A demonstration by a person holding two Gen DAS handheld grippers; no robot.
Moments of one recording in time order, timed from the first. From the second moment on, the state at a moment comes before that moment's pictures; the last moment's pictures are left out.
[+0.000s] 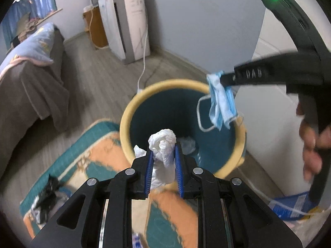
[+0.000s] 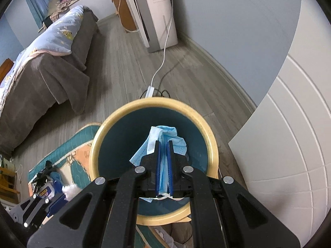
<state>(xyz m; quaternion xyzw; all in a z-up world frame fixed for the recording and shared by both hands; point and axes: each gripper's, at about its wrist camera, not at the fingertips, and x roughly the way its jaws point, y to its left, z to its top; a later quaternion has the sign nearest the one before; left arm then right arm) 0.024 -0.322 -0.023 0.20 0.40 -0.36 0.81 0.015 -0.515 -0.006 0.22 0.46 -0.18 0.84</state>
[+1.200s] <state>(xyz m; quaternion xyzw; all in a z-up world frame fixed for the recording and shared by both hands) 0.033 -0.166 0.010 0.15 0.37 -0.23 0.89 0.043 -0.456 0.020 0.18 0.44 -0.13 0.87</state>
